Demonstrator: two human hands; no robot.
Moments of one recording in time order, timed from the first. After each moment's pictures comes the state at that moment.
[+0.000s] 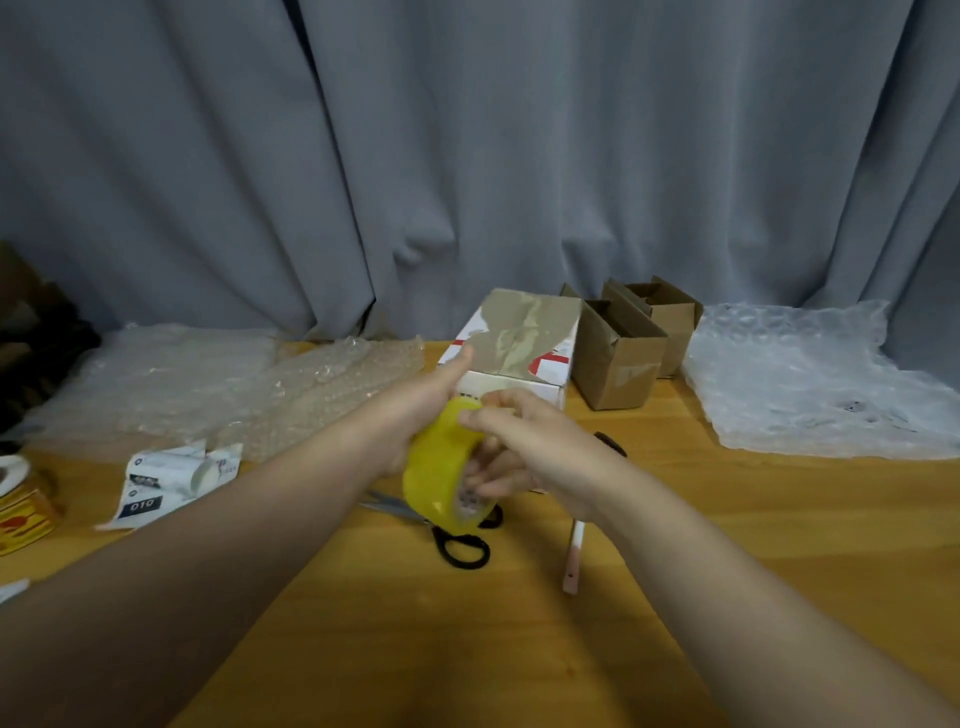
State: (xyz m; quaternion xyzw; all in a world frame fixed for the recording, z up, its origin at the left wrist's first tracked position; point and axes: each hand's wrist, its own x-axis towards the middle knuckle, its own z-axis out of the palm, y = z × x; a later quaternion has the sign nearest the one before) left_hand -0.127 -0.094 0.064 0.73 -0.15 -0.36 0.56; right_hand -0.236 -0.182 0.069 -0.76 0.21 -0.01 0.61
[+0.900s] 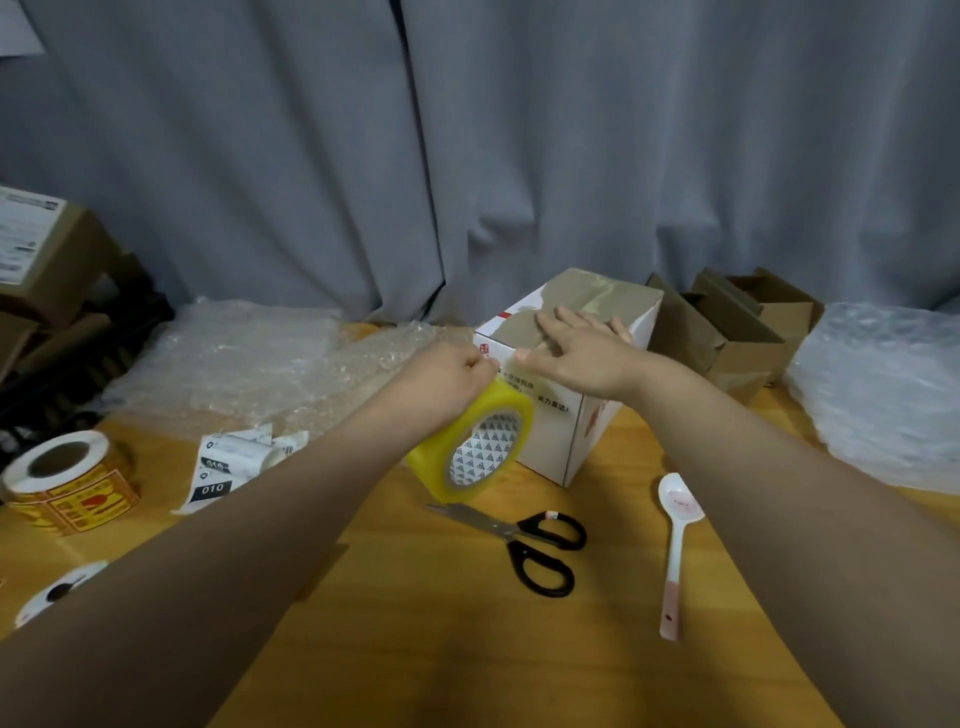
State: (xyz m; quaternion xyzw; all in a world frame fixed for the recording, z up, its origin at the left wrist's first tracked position) left_hand -0.061 -0.067 0.062 0.90 -0.30 -0.06 0.32; right_hand -0.106 -0.236 0.063 -0.99 0.14 0.00 0.09
